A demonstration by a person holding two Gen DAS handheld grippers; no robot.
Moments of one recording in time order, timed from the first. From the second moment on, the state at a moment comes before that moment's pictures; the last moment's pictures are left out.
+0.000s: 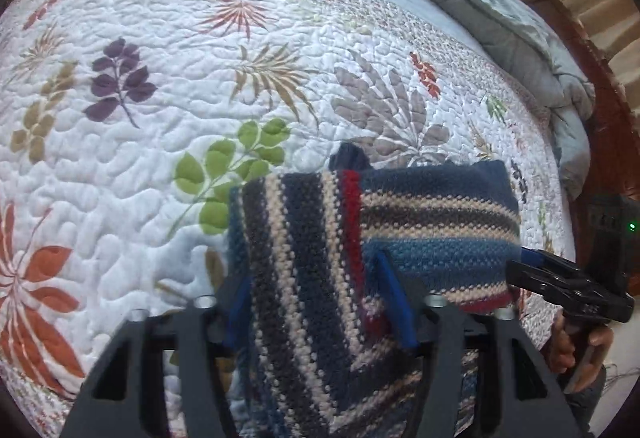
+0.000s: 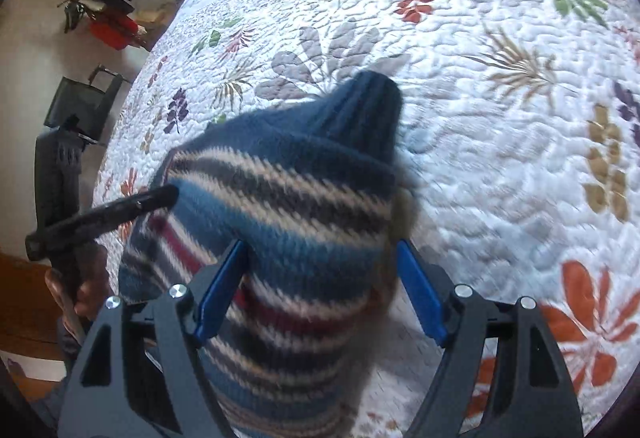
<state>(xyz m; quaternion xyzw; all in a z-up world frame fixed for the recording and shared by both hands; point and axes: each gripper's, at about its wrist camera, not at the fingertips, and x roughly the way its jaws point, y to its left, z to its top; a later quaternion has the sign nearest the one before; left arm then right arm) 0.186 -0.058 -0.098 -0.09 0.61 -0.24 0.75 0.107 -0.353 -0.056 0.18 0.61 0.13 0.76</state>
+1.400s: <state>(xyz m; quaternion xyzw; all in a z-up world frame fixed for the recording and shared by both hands) 0.058 -0.044 -0.078 0.01 0.56 -0.16 0.81 -0.064 -0.316 -0.087 0.24 0.62 0.15 0.73</state>
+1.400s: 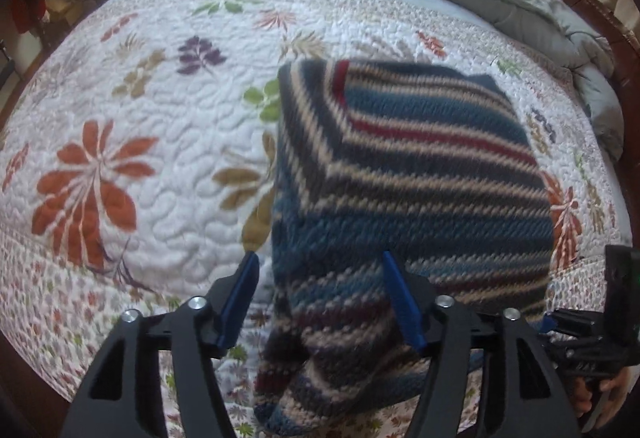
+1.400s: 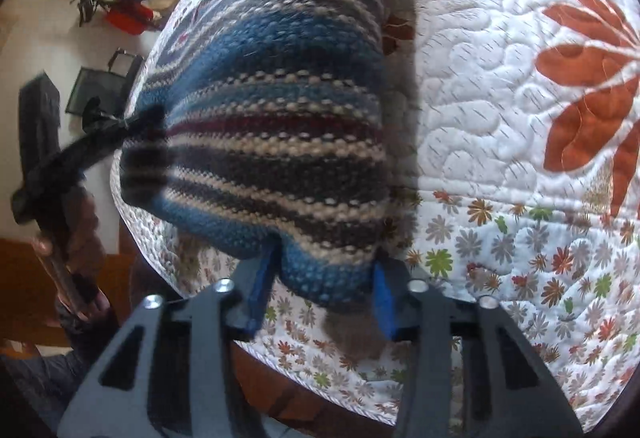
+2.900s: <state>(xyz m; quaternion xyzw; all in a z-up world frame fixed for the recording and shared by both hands) 0.130 -0.009 -0.139 -0.20 0.64 -0.34 0.66 0.001 -0.386 -0.062 0.28 0.59 0.23 0.72</state>
